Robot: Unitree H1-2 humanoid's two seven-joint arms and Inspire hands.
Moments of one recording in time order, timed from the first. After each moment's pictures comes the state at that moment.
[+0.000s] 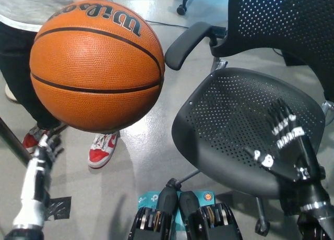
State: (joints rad) left_arm -0.13 0.18 0.18 0.25 -0.09 -0.32 -0.05; right_arm -0.17 -0.07 -0.03 -0.01 0.30 -0.17 0.20
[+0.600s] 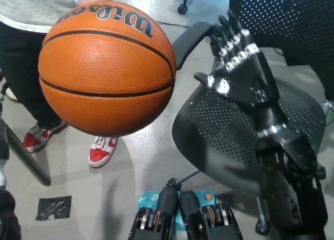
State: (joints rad) left_arm -0.24 0.19 0.30 -0.10 -0.19 -0.16 -0.01; right_arm -0.55 0.04 0.00 0.06 0.38 -0.01 0.20
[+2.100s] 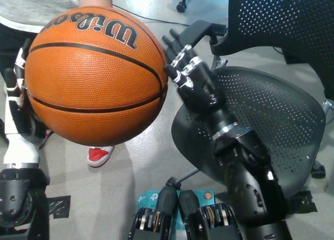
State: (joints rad) left_arm -0.33 0.13 0.18 -0.10 -0.17 -0.07 0.00; right_arm -0.60 0.17 0.04 0.32 0.48 0.08 0.28
